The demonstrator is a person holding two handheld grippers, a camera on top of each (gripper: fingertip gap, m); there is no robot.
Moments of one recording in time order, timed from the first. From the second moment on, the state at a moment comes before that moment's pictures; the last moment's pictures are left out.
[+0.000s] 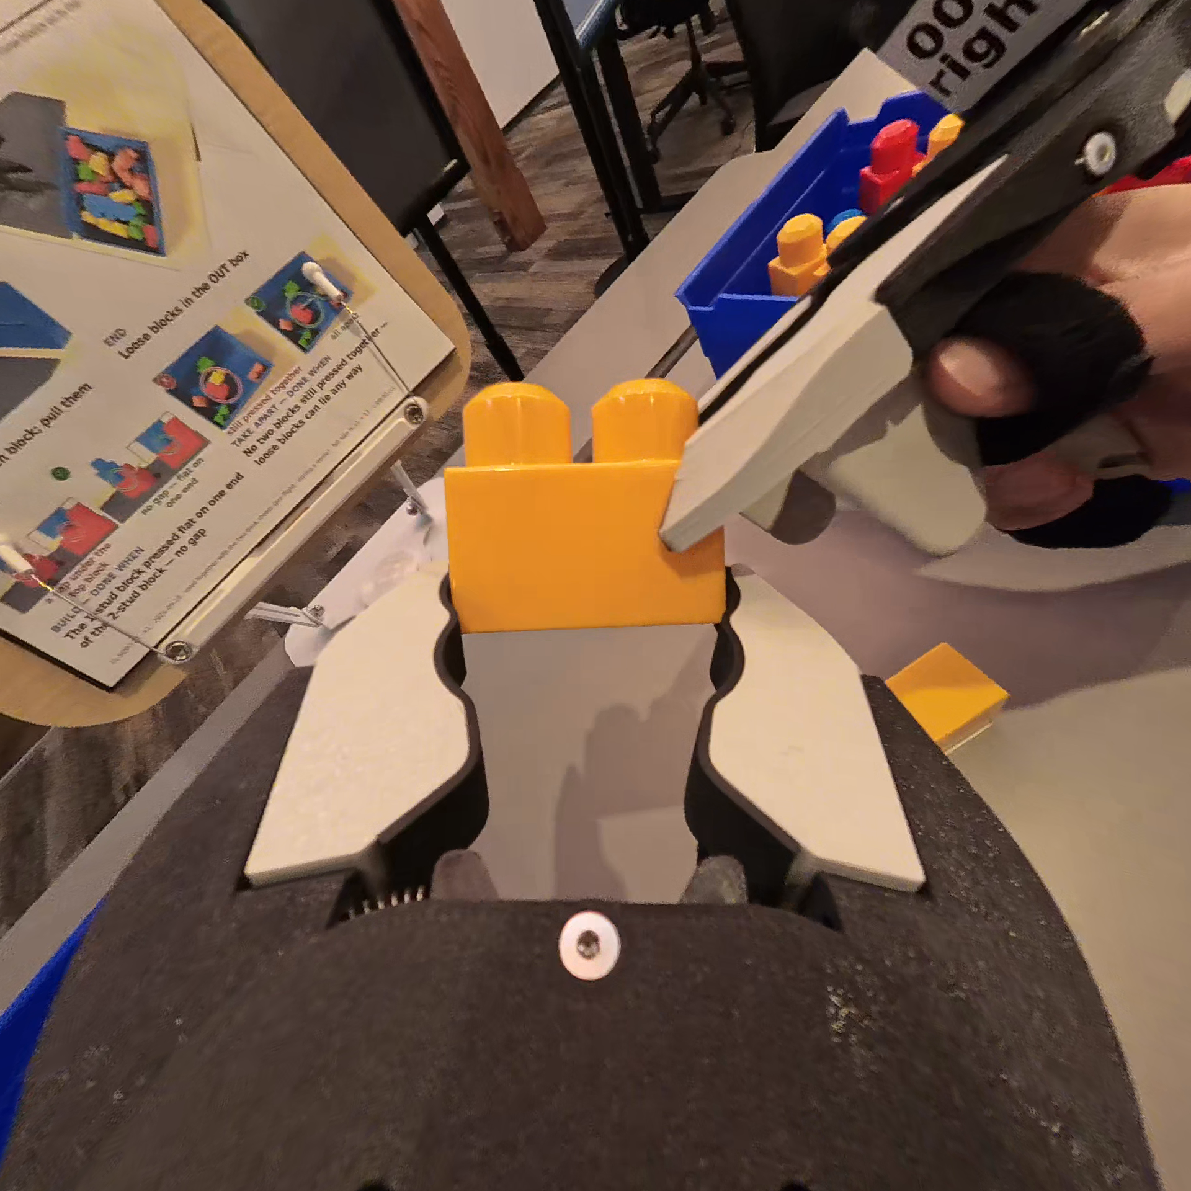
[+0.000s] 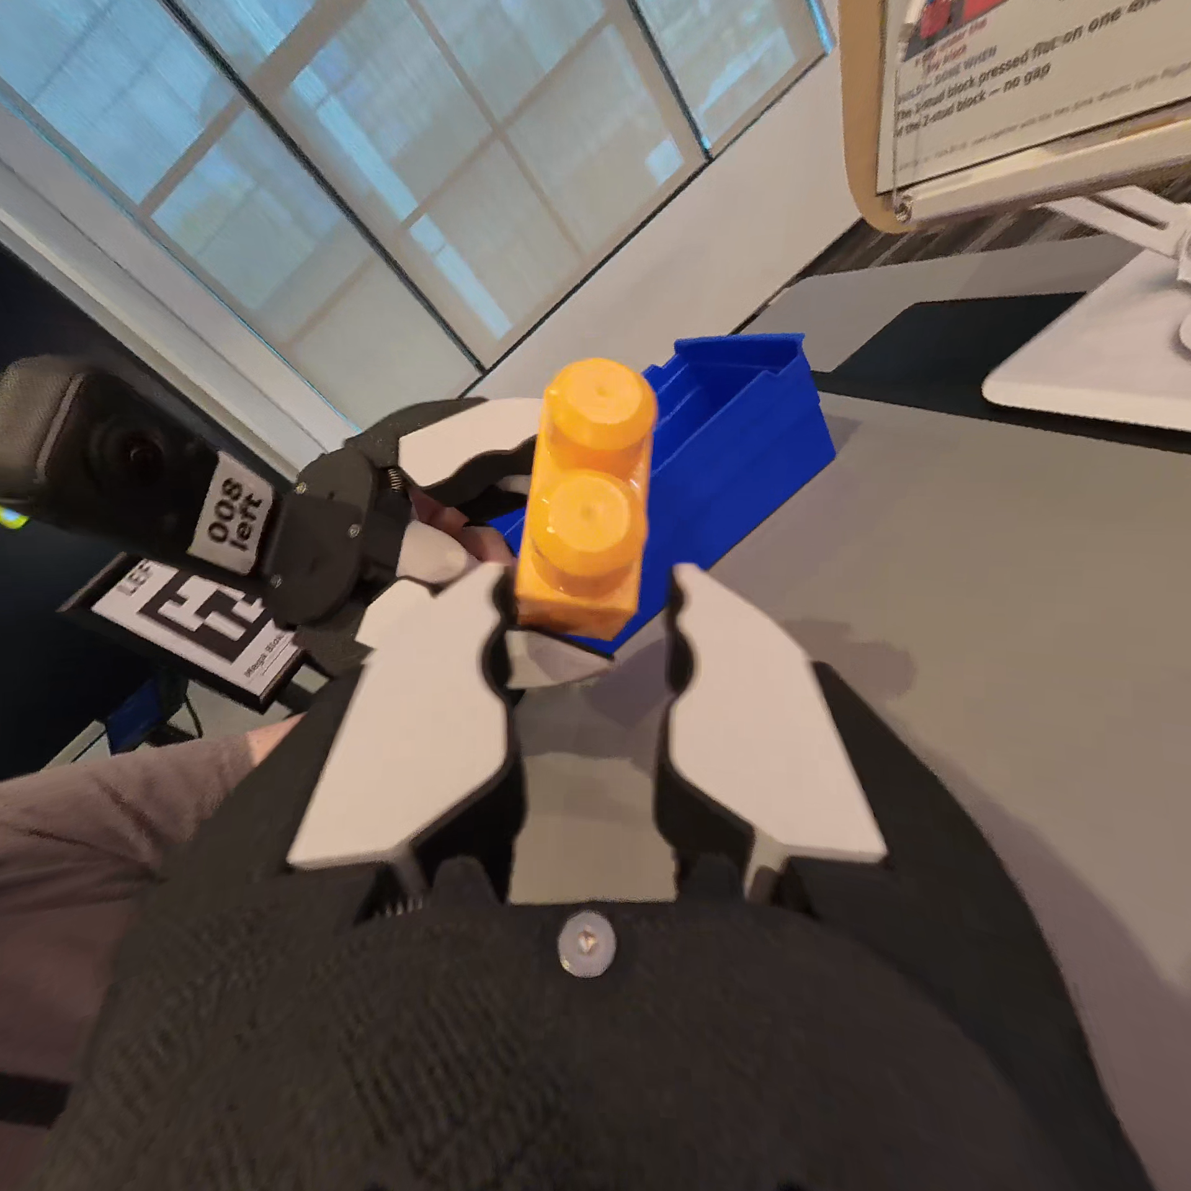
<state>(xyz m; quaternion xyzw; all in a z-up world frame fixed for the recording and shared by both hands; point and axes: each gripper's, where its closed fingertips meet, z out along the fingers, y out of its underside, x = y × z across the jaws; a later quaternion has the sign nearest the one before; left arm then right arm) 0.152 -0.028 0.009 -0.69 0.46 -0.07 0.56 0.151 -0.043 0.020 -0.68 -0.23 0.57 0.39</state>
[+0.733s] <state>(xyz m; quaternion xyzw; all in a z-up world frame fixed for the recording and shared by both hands) 0.163 -0.105 0.041 -0.61 0.52 -0.42 0.43 0.170 -0.107 0.048 -0.59 -0.54 0.42 0.42</state>
